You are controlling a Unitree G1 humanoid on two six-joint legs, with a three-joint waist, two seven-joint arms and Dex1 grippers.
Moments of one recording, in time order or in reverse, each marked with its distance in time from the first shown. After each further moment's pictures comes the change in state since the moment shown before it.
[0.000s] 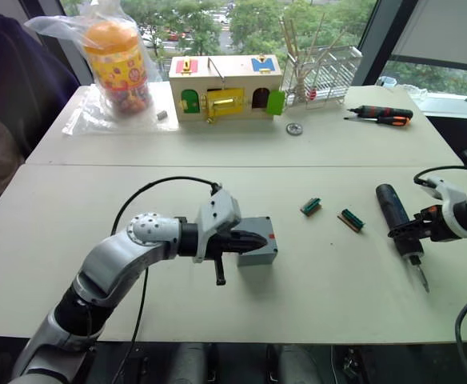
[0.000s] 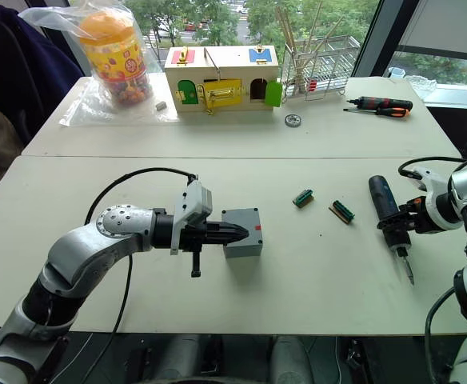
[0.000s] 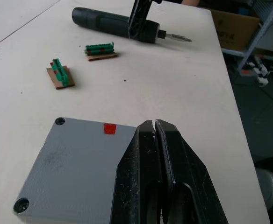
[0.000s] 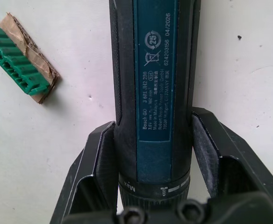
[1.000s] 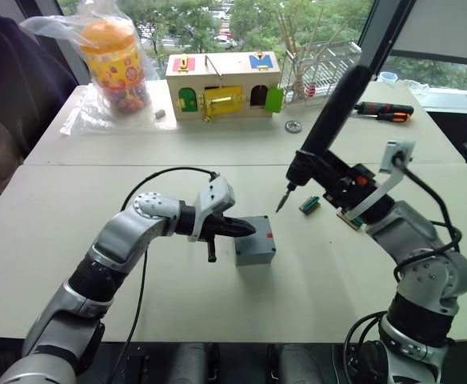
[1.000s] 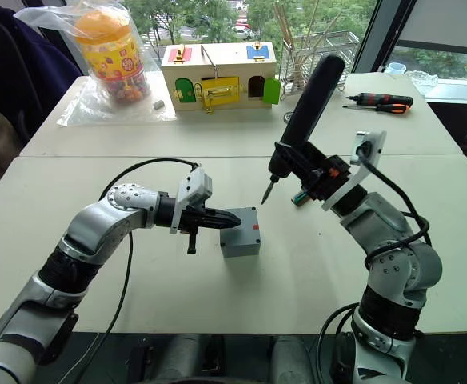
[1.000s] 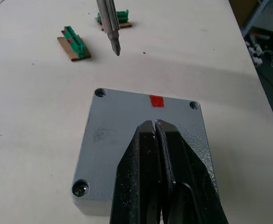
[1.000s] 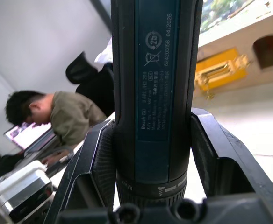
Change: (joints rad) left arm -0.149 -0.011 -0.086 0.285 0.158 -0.093 -0.201; right arm 0.572 0.829 -0.756 -1.337 0.540 -0.291 -0.605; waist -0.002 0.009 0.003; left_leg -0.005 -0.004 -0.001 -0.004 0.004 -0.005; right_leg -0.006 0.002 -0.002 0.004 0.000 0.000
